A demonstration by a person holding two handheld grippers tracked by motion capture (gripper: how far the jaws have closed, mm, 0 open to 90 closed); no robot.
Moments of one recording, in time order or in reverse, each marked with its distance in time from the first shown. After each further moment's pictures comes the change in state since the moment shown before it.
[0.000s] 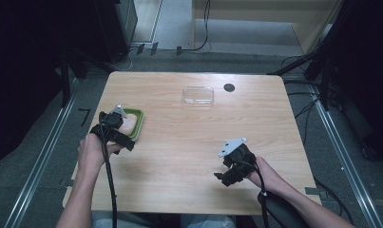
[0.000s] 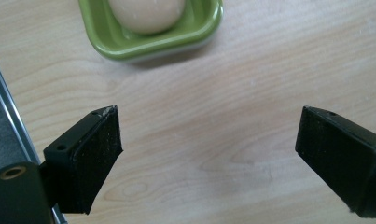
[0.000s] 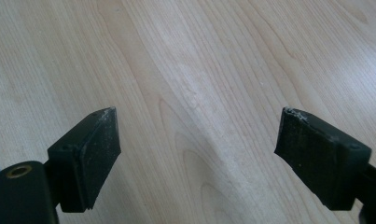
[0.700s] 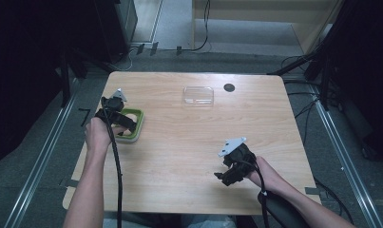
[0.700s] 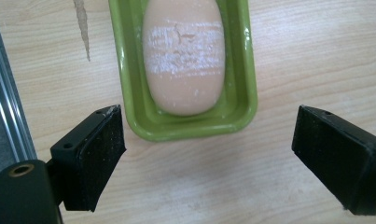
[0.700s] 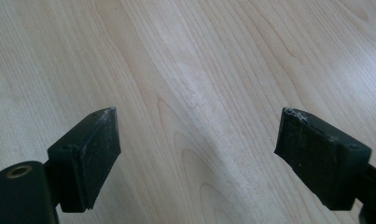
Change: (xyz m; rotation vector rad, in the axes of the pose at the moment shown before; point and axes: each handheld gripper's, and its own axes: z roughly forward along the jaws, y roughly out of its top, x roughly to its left) left arm 0.025 0.050 0.010 -0.063 0.008 -0.089; right arm -0.002 -0.001 0.001 0.002 0.006 0.005
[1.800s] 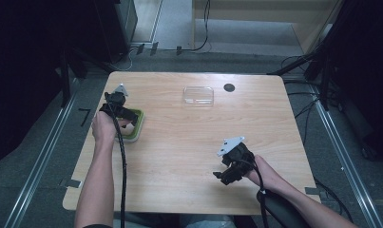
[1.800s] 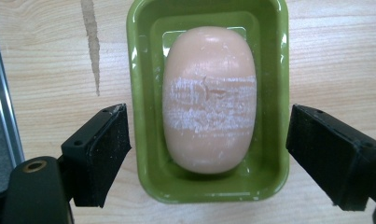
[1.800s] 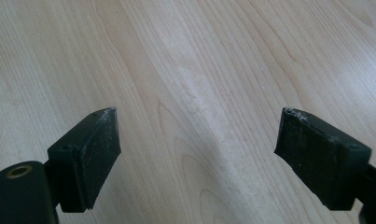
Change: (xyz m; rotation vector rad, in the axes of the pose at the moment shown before) left arm 0.014 0.032 0.028 0.006 0.014 -0.072; right arm -0.002 0.003 0.003 0.000 0.009 -0.010
